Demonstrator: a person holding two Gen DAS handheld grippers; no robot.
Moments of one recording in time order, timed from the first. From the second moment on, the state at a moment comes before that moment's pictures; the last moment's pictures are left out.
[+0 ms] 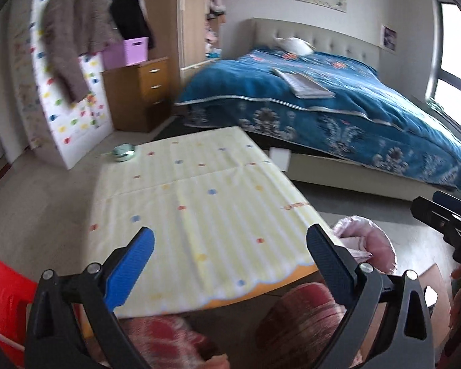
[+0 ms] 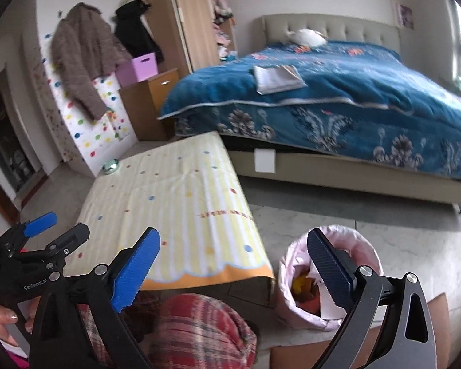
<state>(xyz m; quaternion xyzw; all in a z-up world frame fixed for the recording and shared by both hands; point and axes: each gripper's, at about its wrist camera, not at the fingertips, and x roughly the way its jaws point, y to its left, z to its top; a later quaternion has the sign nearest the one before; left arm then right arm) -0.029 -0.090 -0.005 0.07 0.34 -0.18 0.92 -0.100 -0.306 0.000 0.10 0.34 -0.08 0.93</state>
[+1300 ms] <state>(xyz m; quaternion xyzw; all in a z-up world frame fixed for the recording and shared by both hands) -0.040 0.031 0.004 0.02 0.37 -0.05 0.93 -0.065 -0.191 0.029 0.03 0.35 0.04 0.94</state>
